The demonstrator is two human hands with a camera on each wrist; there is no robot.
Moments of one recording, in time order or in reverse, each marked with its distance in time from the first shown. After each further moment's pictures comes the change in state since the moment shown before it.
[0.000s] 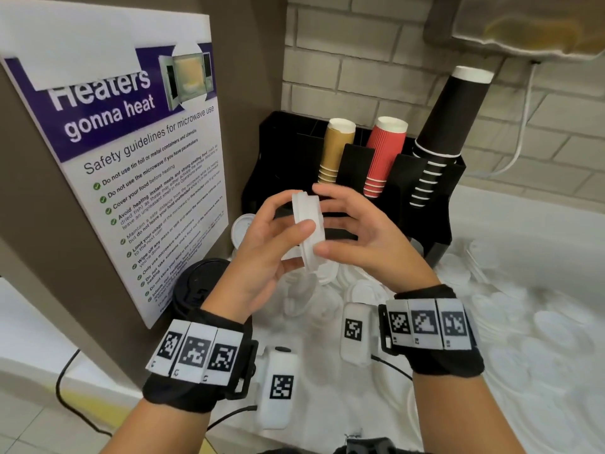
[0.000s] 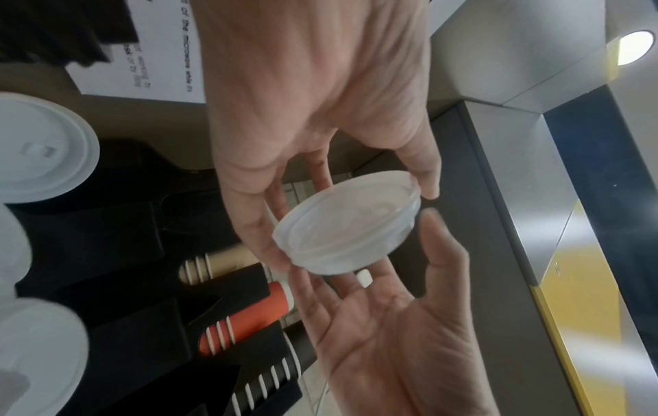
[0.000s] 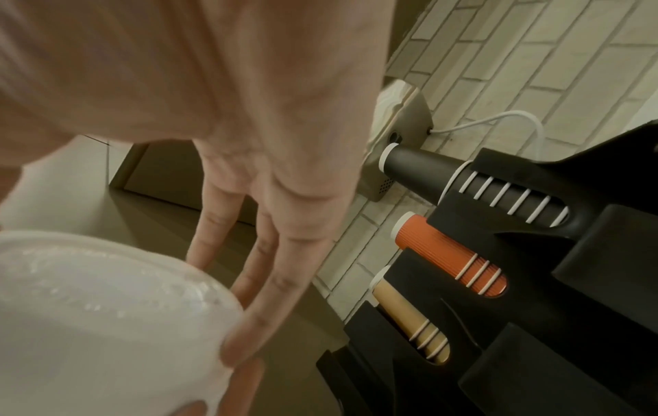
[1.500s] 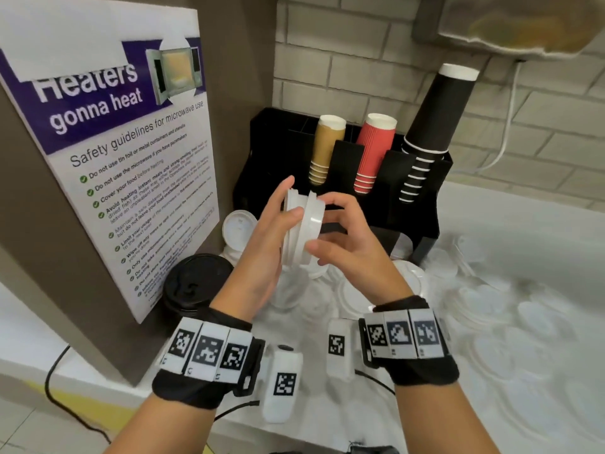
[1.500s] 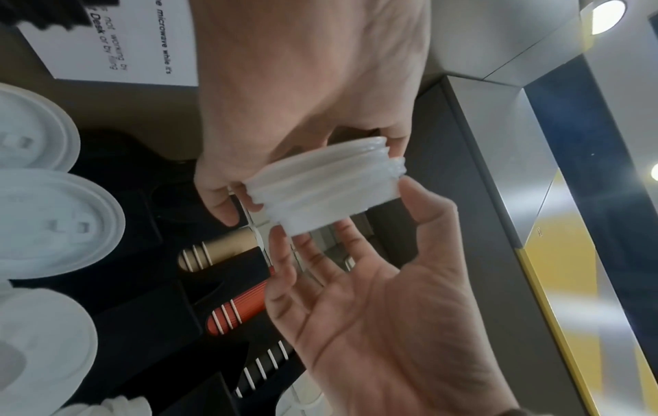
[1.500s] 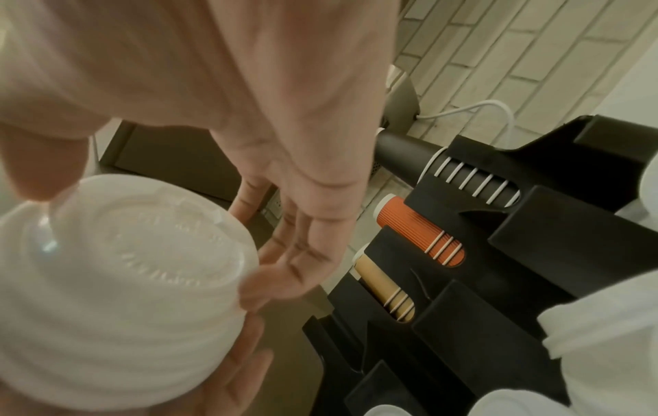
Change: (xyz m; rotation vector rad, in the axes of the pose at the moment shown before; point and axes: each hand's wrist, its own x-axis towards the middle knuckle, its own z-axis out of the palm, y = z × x) left_hand -0.003 0.001 0.026 0.021 0.029 -0.010; right_hand -0.013 0.020 0.016 0.006 0.156 0.031
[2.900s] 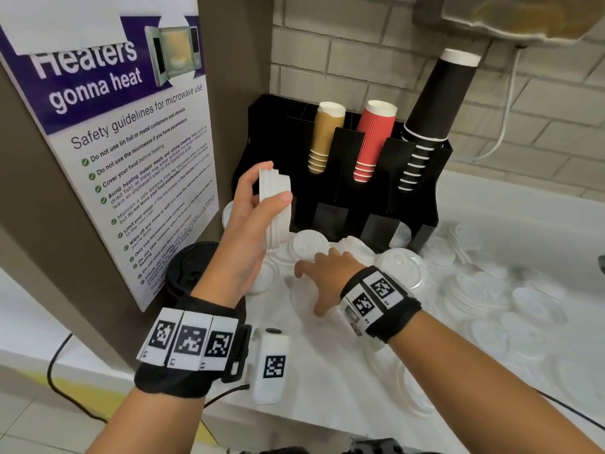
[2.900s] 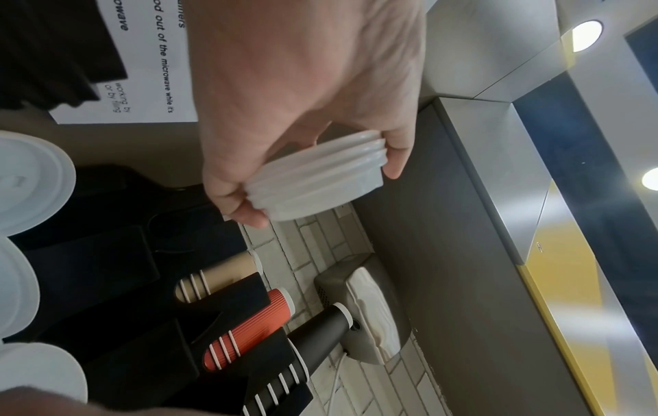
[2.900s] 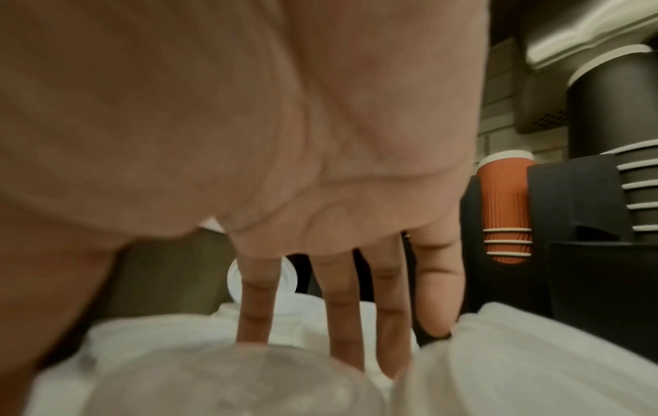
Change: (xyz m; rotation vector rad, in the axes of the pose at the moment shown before) left_hand 0.005 -0.003 -0.028 0.019 0.090 0.082; right_hand 0.025 0.057 0.020 -1.420 -0.719 0.381
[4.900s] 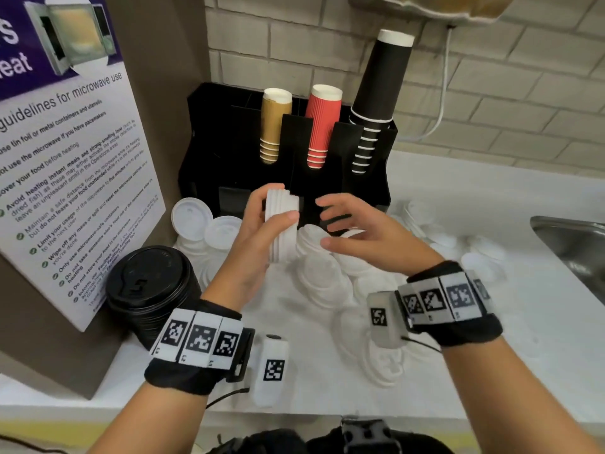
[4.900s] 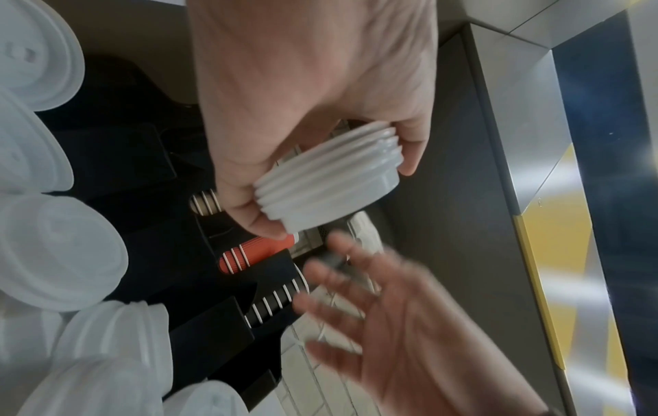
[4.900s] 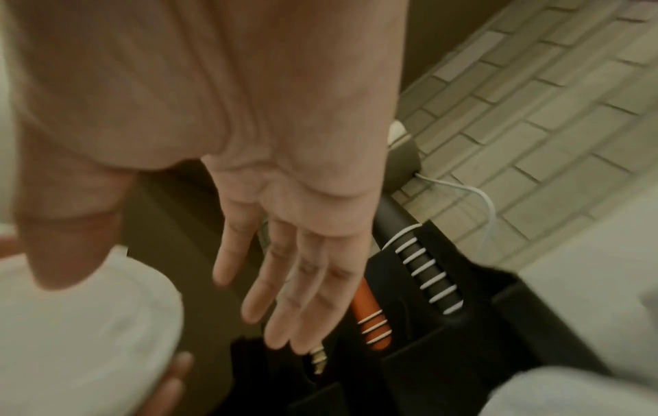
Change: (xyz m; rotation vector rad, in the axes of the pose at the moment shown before) left_hand -0.004 -0.035 0.047 -0.039 -0.170 -0.132; right_hand -0.104 0.071 -0.004 1.064 0.579 -0.113
